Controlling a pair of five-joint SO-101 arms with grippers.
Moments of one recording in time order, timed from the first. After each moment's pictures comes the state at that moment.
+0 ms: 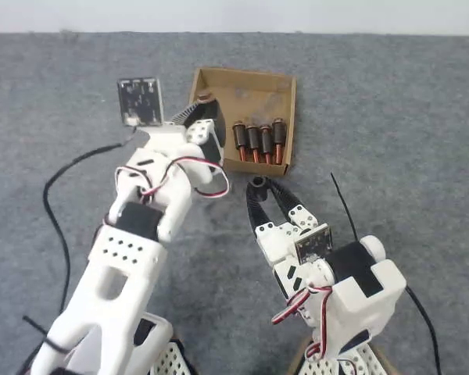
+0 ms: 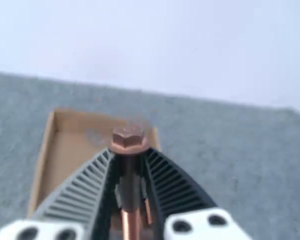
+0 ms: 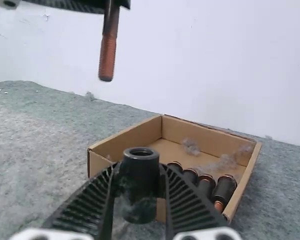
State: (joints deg) left arm 13.4 -41.0 51.4 19.5 24.7; right arm -30.5 13.1 92.7 -98.8 2.1
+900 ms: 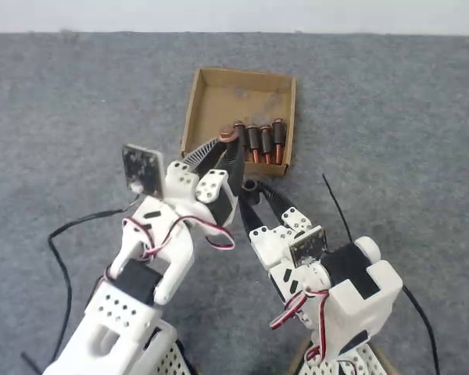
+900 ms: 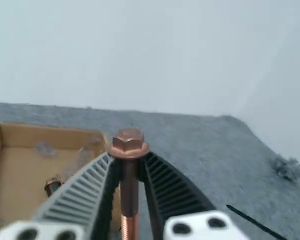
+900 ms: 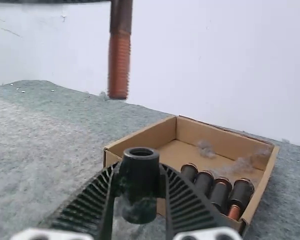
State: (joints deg) left arm 22.2 -67.8 73.6 13.5 24.7; right arm -33.4 13.1 92.7 -98.8 2.1
